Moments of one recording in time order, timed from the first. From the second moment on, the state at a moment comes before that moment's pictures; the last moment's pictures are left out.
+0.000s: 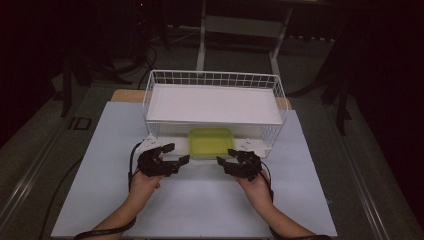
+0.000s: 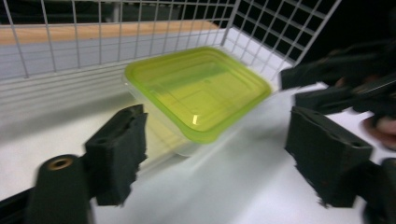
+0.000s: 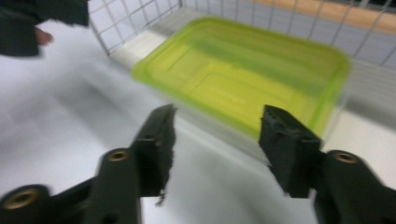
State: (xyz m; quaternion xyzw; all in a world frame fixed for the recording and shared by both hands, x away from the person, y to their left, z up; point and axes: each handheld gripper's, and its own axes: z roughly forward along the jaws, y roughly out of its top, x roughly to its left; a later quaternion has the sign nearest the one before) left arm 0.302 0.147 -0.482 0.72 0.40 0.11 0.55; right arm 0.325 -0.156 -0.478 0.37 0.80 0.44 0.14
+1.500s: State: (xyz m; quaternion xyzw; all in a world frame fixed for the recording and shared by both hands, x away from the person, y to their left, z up) left arm 0.271 0.150 -0.504 0.74 0.39 0.16 0.53; right arm 0.383 -0.104 -0.519 0.39 0.83 0.37 0.17
